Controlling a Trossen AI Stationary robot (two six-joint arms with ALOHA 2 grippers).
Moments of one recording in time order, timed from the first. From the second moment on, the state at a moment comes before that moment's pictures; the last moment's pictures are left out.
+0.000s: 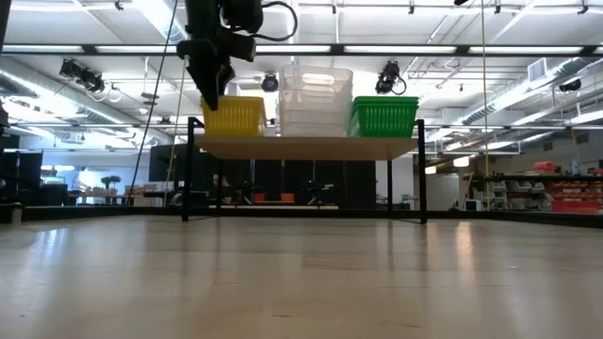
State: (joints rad) left arm 0.48 1.61 1.58 -1.28 -0.12 0.47; right arm -0.22 1.10 1.71 -1.42 0.16 0.34
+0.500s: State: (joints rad) left arm 0.48 1.59 1.58 -1.31 -0.14 0.48; right arm -0.22 1.10 1.71 -1.42 0.16 0.34
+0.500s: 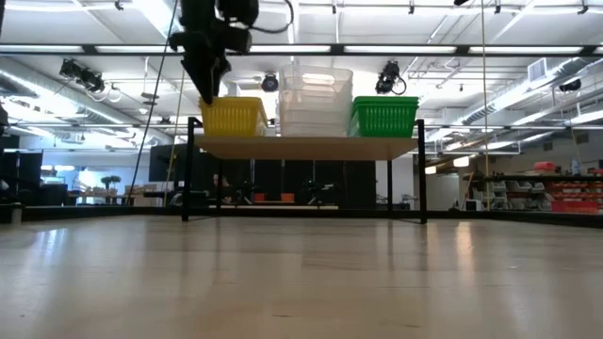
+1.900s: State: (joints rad) left arm 0.29 0.55 0.75 -0.34 -0.02 -0.28; right arm -0.21 0.54 0.58 0.00 0.06 0.55
